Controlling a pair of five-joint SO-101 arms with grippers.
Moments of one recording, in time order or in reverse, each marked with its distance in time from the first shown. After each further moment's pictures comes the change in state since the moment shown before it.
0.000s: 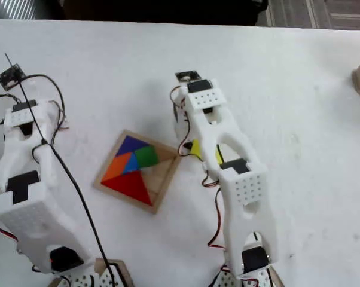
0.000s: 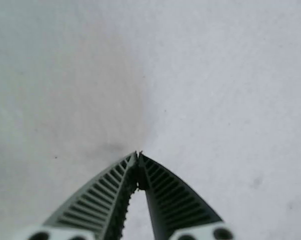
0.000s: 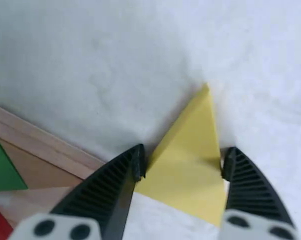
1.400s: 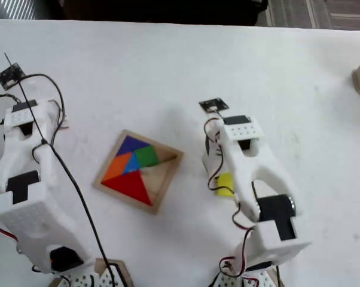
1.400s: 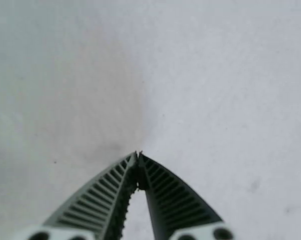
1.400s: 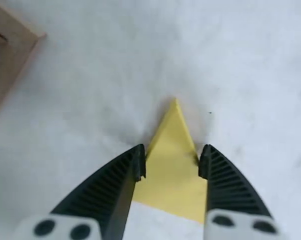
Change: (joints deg) left arm 0.0 0.0 0.0 -1.1 0.0; right arm 8.0 -37.2 54.4 -18.5 13.4
